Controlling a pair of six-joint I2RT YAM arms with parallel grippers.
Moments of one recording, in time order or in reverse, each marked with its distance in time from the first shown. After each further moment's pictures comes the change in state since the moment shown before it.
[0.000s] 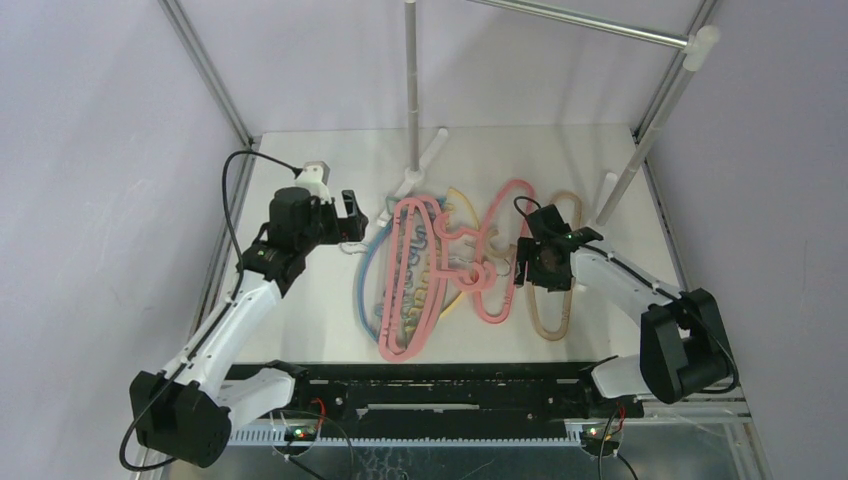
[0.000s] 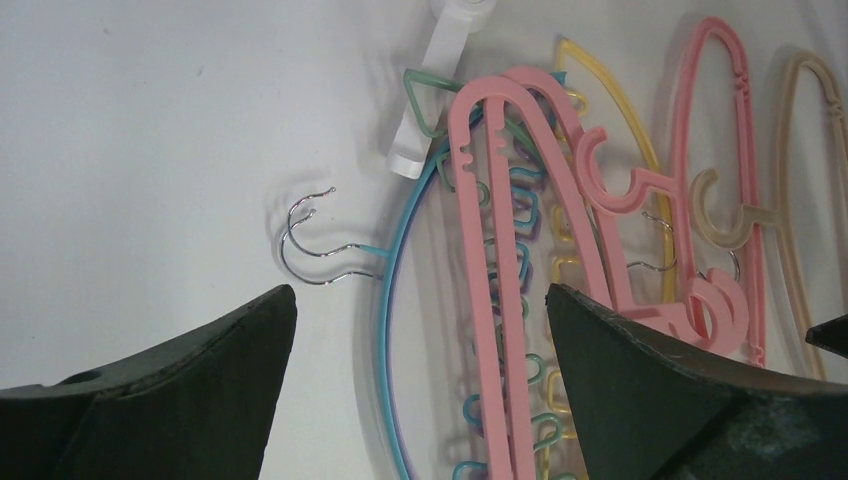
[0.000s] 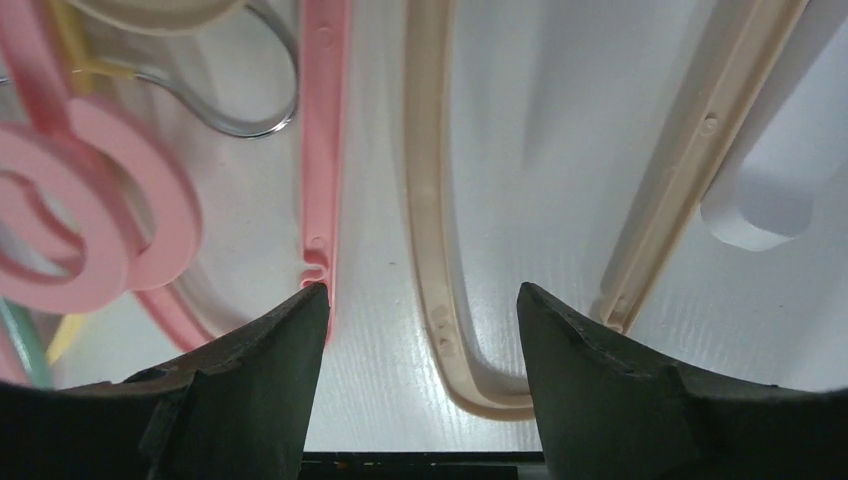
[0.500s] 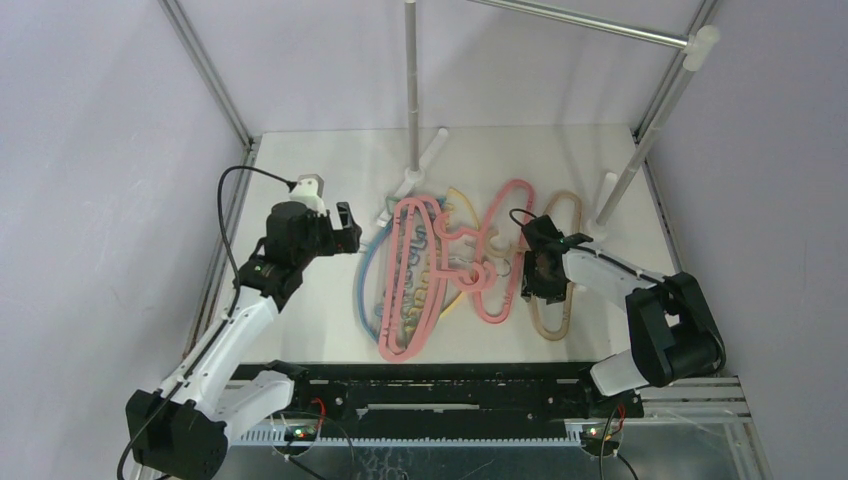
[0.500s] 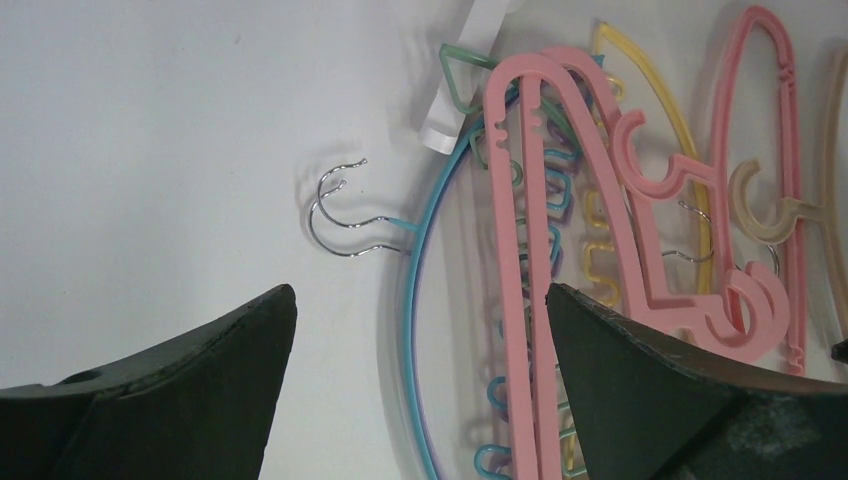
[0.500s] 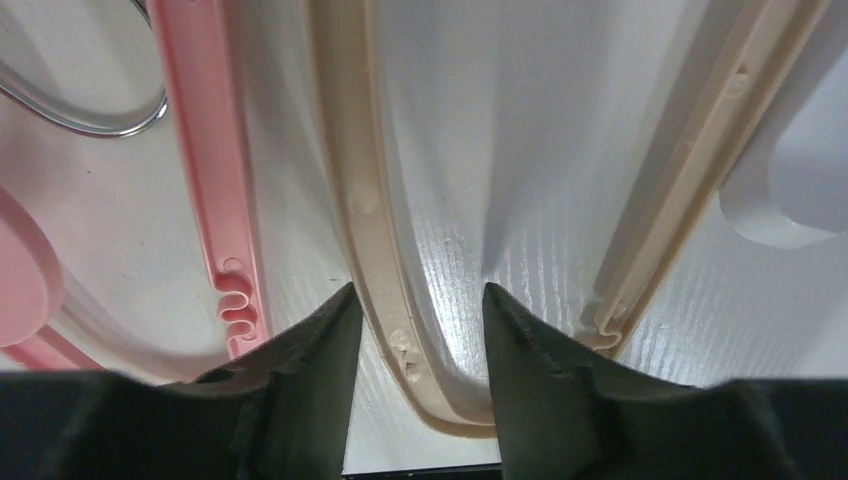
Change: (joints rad) left arm 0.000 -0.096 -0.100 -0.001 -0.054 0.000; right arm -0.003 0.099 -0.063 0.023 0.040 0.016
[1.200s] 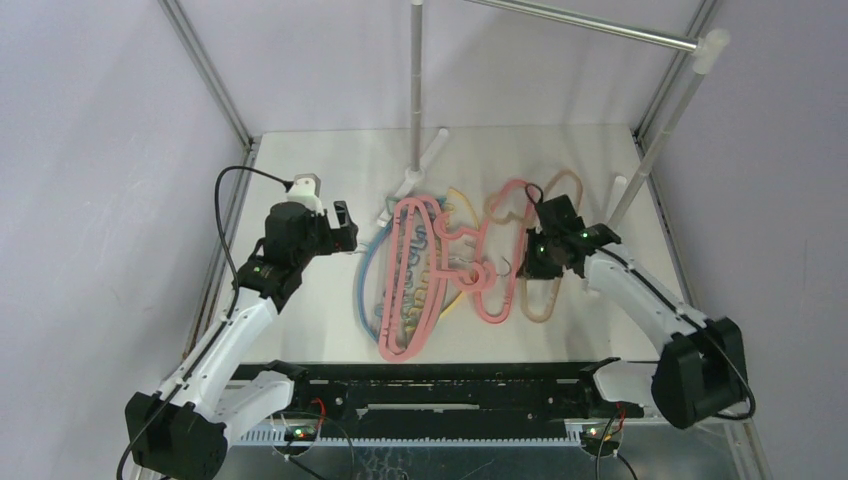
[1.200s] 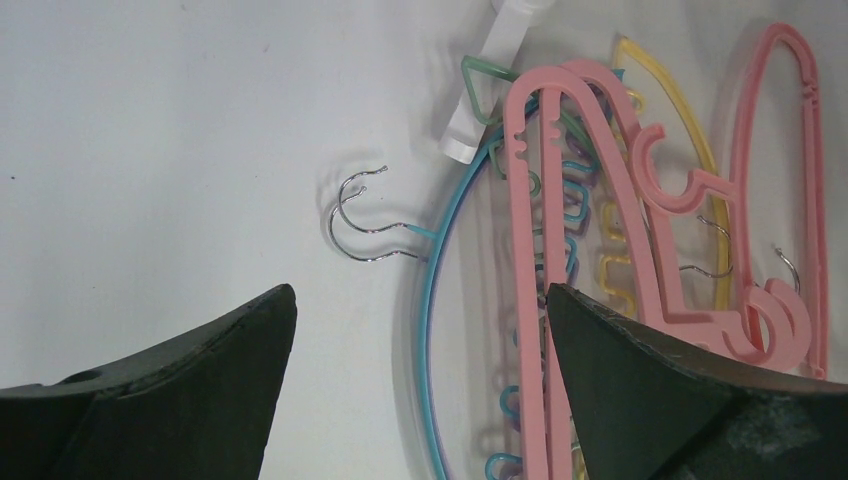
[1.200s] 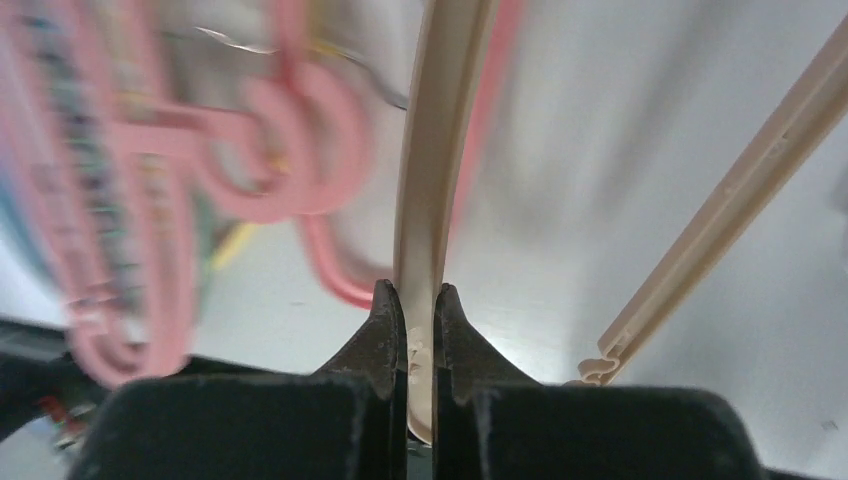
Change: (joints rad) left arm 0.000 -0.012 0.000 0.001 -0.050 0.004; right arm -0.008 -0.166 0.100 -0.069 -0.156 -0.029
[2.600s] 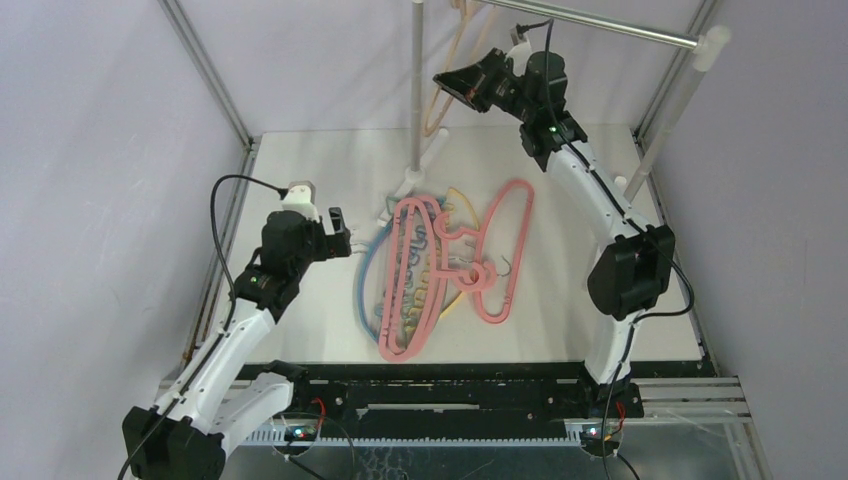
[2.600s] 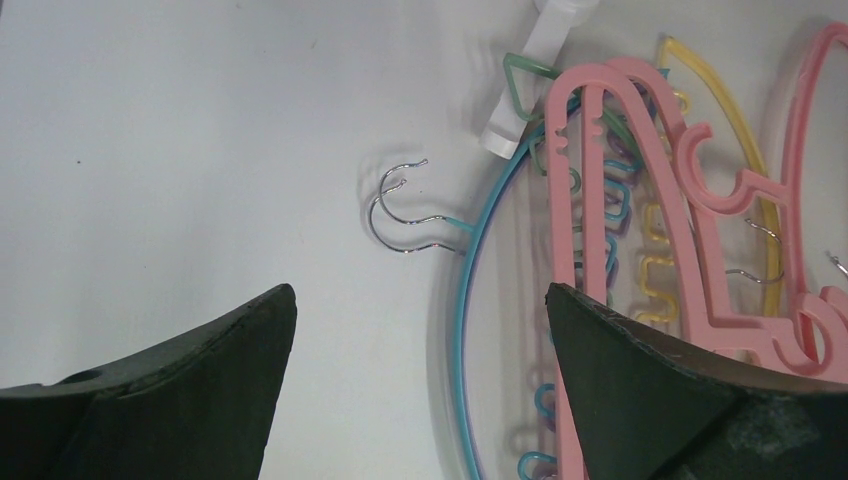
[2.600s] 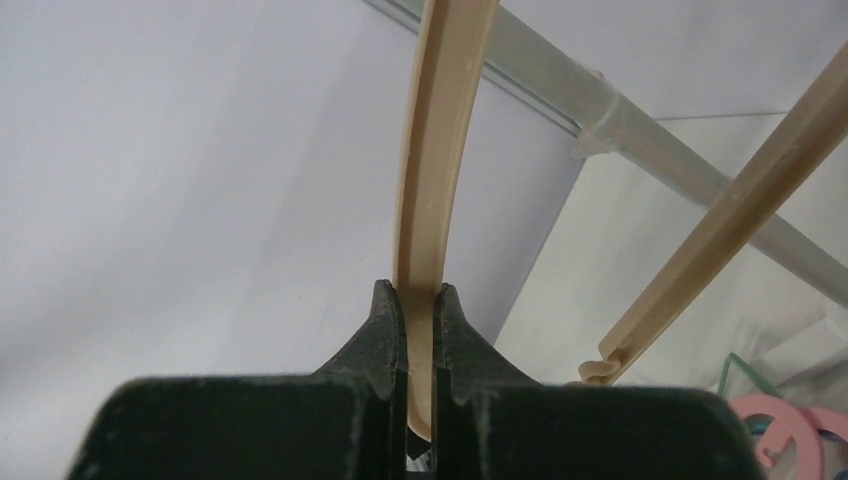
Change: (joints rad) left arm 0.000 -0.071 -0.050 -0.005 -0.066 0.030; right arm -0.026 0.575 1.000 0.814 -0.496 0.556
